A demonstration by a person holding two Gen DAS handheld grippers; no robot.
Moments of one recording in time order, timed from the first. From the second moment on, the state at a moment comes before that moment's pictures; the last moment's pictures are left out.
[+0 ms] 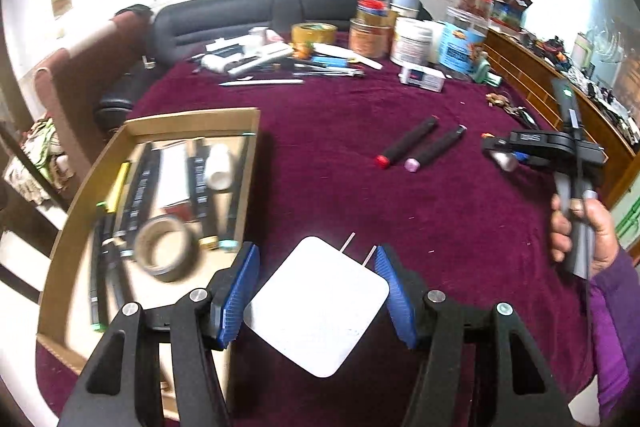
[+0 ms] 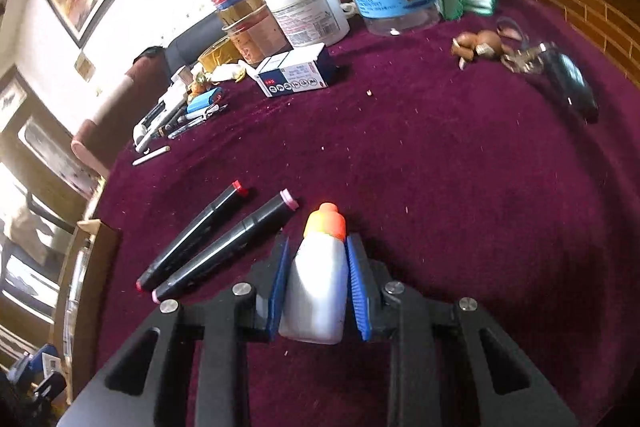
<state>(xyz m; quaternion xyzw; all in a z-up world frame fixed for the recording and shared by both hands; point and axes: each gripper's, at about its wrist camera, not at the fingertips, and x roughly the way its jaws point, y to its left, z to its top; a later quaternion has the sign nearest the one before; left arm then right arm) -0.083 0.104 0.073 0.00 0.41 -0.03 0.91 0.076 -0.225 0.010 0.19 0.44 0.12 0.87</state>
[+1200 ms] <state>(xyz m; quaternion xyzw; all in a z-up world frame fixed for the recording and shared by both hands) -0.107 0.276 0.062 -0.11 0.38 0.08 0.92 -0.036 0.067 0.096 0.09 0.47 0.40 0.78</state>
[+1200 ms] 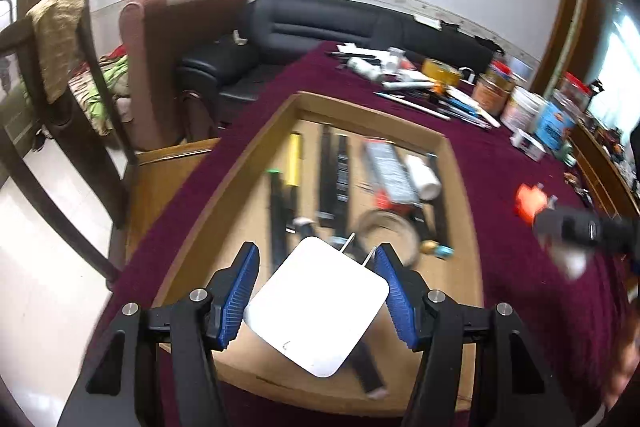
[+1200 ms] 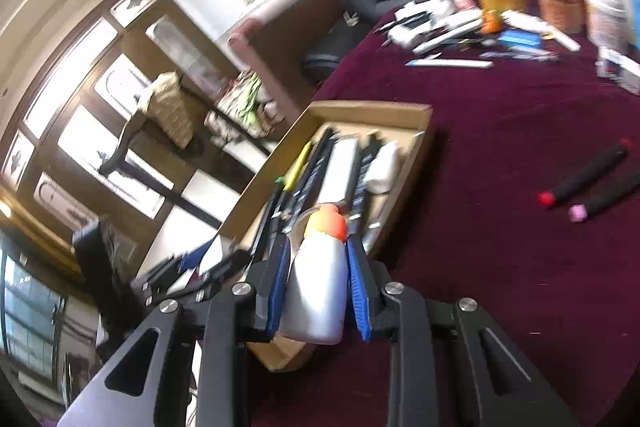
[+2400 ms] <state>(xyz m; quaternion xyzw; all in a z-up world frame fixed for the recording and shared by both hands) -0.110 0.280 0.060 -0.13 0.40 0.03 0.91 -0.081 0.108 0.075 -0.04 0.43 0.36 0.83</state>
